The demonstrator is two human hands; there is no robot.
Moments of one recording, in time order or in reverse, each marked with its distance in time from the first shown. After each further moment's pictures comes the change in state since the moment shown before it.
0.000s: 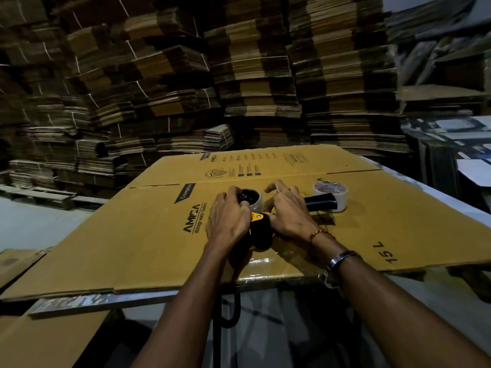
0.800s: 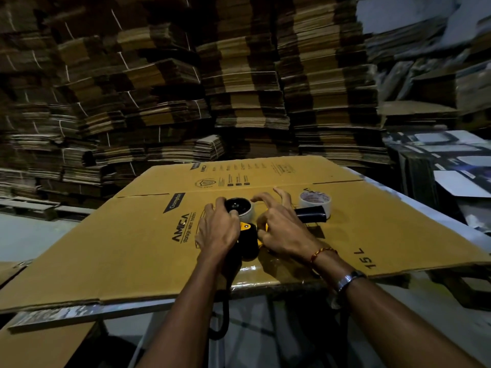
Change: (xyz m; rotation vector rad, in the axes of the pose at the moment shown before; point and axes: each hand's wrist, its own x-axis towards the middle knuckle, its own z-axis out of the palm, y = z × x) left_hand -0.004 0.008 0.005 -0.016 0.066 -0.102; right_hand -0.035 -0.002 -0.027 0.001 -0.044 -0.120
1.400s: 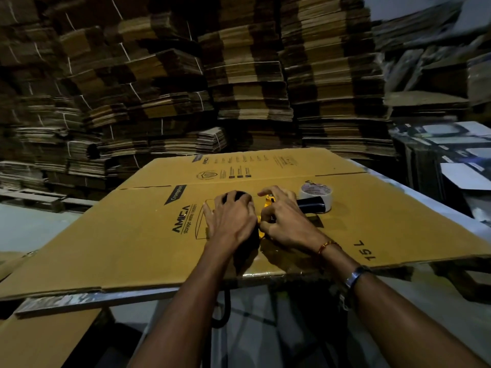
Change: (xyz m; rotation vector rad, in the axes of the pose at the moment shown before) left_hand -0.011 0.015 0.004 0.331 -0.089 0.305; right_hand -0.002 0.009 0.000 0.154 -0.019 0.041
